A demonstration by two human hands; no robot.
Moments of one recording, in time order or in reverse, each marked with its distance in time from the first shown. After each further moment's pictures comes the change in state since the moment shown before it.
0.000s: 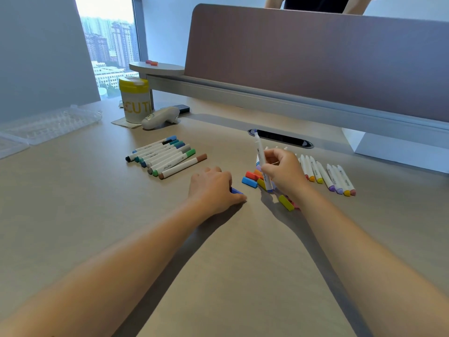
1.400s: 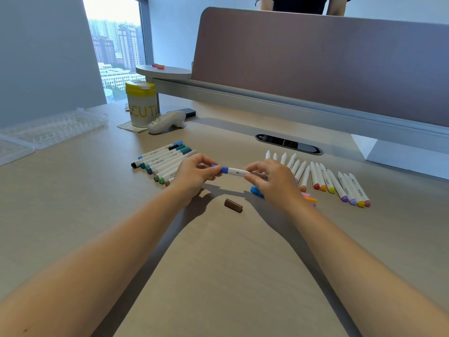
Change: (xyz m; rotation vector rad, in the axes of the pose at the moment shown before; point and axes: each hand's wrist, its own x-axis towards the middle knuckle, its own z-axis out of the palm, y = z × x) left_hand 0.017 -0.046 -0.019 -1.162 0.117 -0.234; right_hand 0.001 -0.009 0.024 -0.315 -0.066 -0.269
